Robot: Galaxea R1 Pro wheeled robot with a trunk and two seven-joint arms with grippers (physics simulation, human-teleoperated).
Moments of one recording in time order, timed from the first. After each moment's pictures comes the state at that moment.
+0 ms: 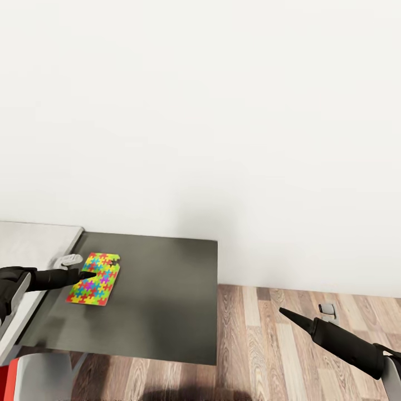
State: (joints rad) left arm -0.87 0.50 0.12 -0.53 0.00 0.65 -0.78; right arm -0.11 -0.14 -0.45 -1.53 -0.33 0.90 1.20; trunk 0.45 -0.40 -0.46
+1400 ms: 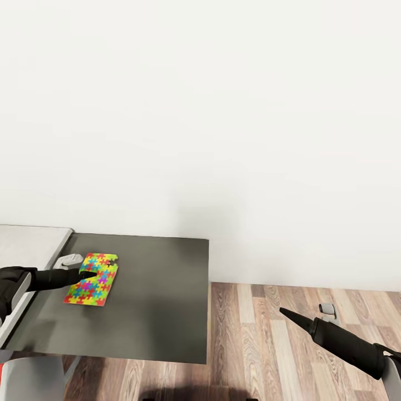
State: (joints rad) left arm -0.87 0.50 0.12 -0.53 0.00 0.65 -0.79; right arm -0.11 -0.14 -0.45 -1.53 -0.34 0.90 1.20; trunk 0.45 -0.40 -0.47
